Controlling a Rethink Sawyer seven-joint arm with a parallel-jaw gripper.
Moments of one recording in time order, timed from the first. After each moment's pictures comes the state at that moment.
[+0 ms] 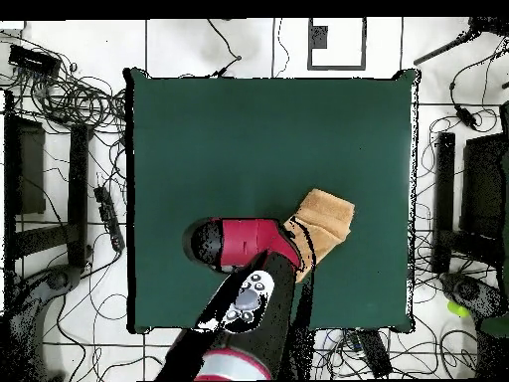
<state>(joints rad) 0.21 -0.47 -0.37 1.61 -0.06 0.67 2.17</state>
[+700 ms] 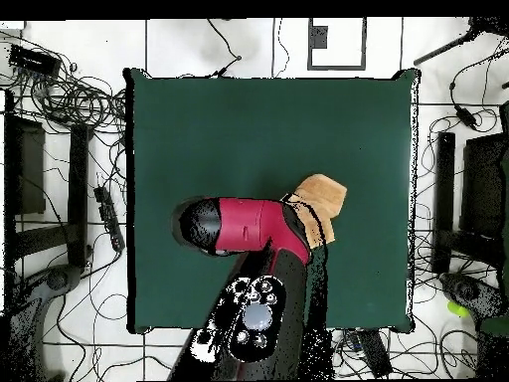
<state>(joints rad) 0.19 -0.56 -0.34 1.54 -0.02 0.74 2.17</state>
